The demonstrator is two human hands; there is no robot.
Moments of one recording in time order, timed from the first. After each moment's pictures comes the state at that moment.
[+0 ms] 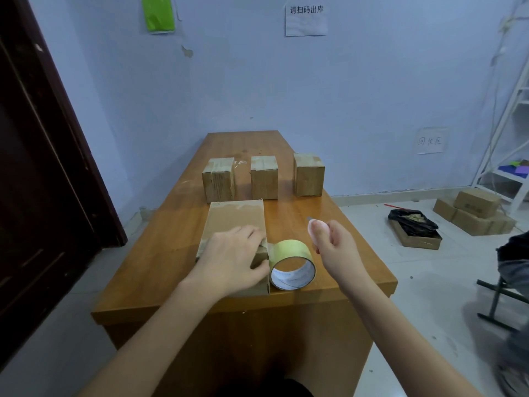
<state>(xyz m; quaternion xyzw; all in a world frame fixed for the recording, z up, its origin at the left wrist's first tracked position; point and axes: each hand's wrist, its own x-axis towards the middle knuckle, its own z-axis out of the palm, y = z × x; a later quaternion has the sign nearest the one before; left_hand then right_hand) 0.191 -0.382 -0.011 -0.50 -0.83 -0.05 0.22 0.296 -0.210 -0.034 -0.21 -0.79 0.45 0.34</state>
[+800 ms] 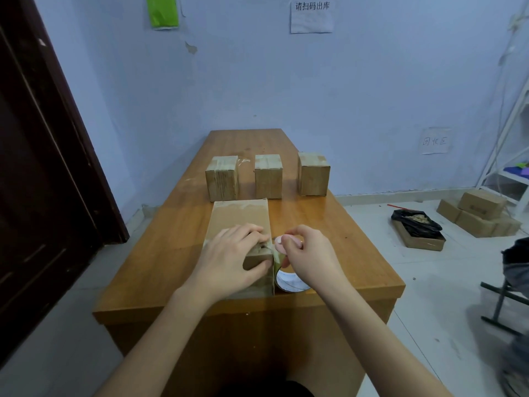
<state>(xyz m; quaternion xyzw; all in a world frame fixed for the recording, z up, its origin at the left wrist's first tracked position) 0.178 -0.394 -0.028 -0.51 -0.82 -0.20 0.18 0.275 -0.255 -0.017 -0.23 -0.86 0.40 0.22</state>
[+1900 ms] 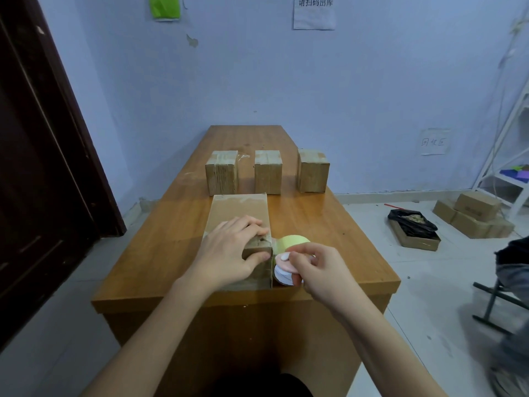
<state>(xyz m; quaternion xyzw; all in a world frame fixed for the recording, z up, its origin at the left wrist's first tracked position) 0.176 -0.391 -0.028 -0.49 -0.83 -0.21 0.15 0.316 -0.265 -0.025 -0.19 -0.79 0.54 0.19</state>
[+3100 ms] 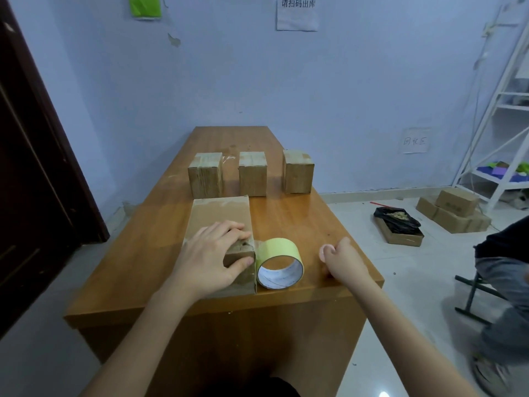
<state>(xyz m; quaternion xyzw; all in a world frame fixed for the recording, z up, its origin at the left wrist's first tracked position) 0.173 -0.392 -0.031 -0.48 -0.84 -0.21 0.15 0.295 -0.158 -0.068 -0.41 -0.83 0.34 0.16</state>
